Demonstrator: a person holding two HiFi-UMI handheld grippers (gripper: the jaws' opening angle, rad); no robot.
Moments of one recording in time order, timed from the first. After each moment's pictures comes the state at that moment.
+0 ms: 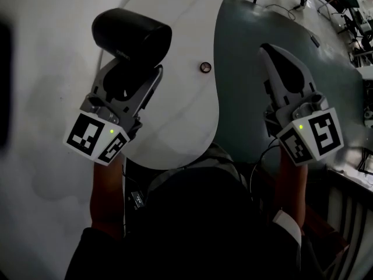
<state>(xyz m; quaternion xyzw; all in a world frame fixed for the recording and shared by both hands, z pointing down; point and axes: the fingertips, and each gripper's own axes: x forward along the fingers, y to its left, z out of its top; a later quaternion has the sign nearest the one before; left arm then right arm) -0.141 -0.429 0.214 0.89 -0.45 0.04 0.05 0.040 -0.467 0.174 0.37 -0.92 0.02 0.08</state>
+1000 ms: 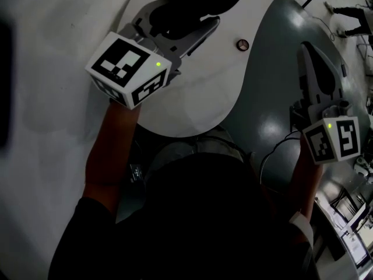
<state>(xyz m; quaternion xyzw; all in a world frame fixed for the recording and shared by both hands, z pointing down) -0.162 -0.450 0.266 0.86 -0.51 0.05 0.08 -0.001 -0.482 0.236 0.29 -0.95 0.04 0.13</state>
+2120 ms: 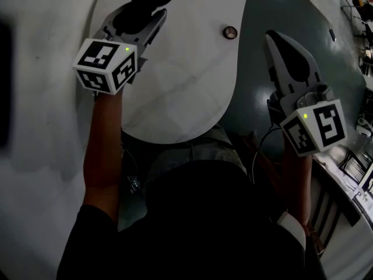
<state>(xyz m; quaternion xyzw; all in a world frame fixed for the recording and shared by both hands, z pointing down) -0.239 -0.483 0.431 0.83 -0.53 0.10 0.16 -0.044 -0.469 0.331 0.30 -0.93 0.09 0.18</state>
